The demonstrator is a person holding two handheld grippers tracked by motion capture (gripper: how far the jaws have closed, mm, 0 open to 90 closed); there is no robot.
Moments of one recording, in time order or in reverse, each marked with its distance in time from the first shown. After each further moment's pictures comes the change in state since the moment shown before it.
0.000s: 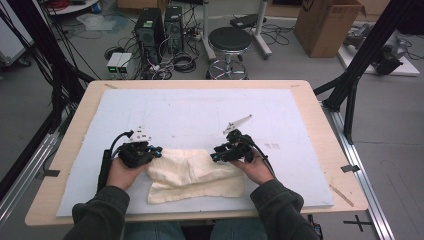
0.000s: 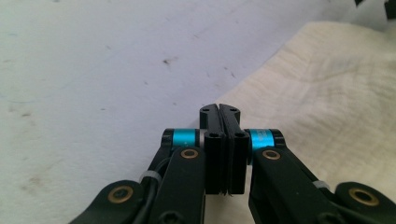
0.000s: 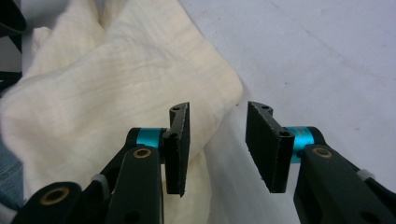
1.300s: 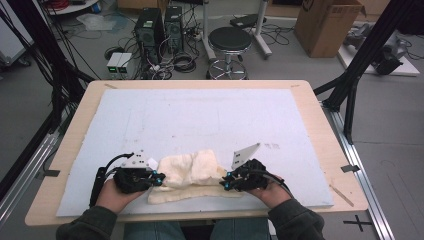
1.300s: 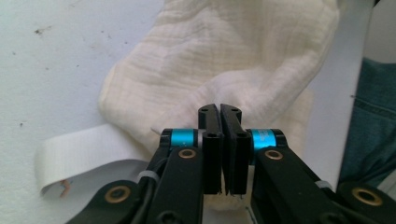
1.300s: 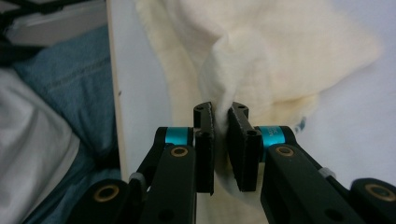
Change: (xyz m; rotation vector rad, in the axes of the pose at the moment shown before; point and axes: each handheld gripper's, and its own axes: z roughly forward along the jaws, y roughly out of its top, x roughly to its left) left arm -0.045 -0.029 -0.033 0.025 -0.278 0.102; right arm 0.065 -0.052 -0.029 0.084 0.057 -0.261
